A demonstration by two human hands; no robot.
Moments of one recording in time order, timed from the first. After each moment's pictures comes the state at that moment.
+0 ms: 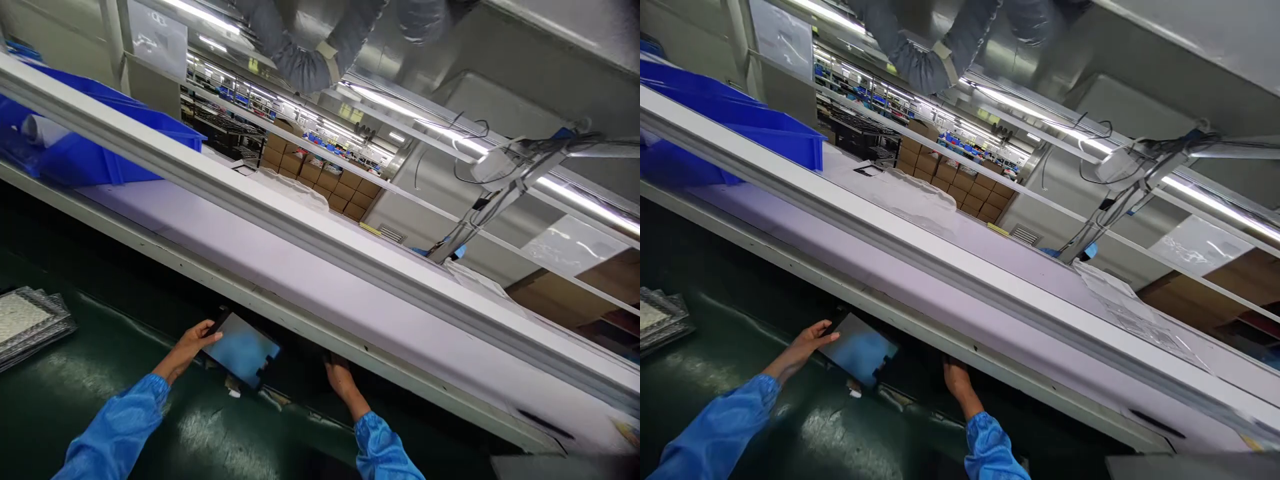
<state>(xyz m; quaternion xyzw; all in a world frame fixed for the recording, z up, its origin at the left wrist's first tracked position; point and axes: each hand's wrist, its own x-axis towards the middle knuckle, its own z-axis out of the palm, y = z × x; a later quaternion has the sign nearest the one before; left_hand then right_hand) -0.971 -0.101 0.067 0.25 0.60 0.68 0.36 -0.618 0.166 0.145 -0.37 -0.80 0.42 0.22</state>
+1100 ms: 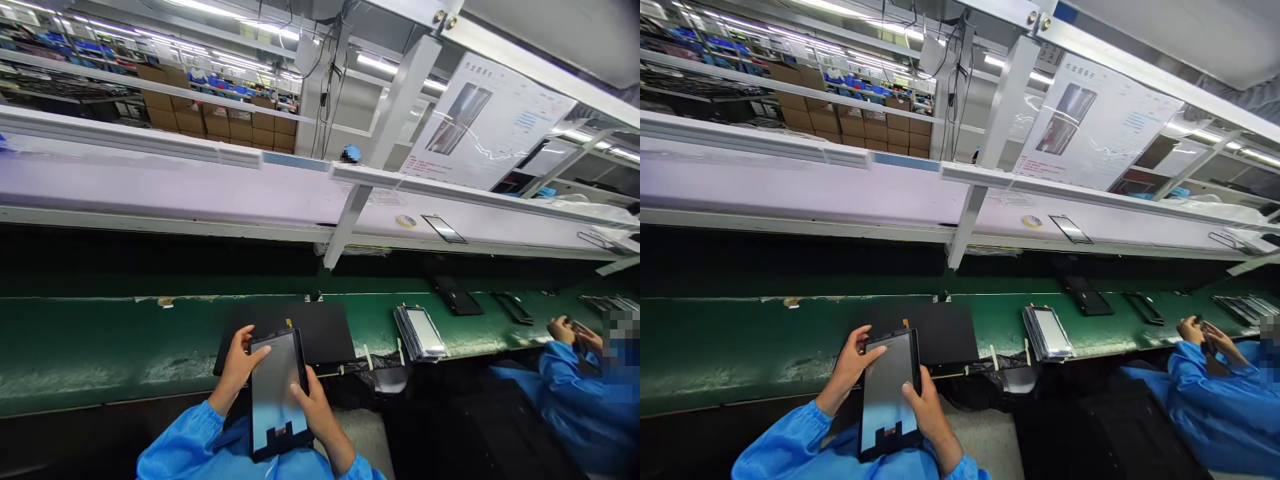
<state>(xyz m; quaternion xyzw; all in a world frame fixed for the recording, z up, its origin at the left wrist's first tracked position) -0.377 -0.156 0.134 0.28 0.68 0.58 0.35 -0.140 -0.136 0.117 -0.35 -0.61 0.64 0.30</state>
